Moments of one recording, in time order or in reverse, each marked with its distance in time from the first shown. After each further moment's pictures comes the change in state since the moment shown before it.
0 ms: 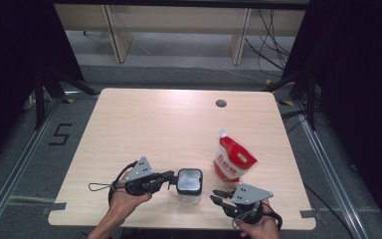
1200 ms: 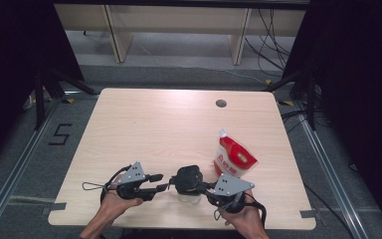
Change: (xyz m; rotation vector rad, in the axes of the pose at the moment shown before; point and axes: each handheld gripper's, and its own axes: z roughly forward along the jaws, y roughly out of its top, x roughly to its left) left arm 0.019 -0.032 -0.006 0.079 -0.072 0.012; right arm 0.006 0.039 0.030 -0.050 0.004 -0.094
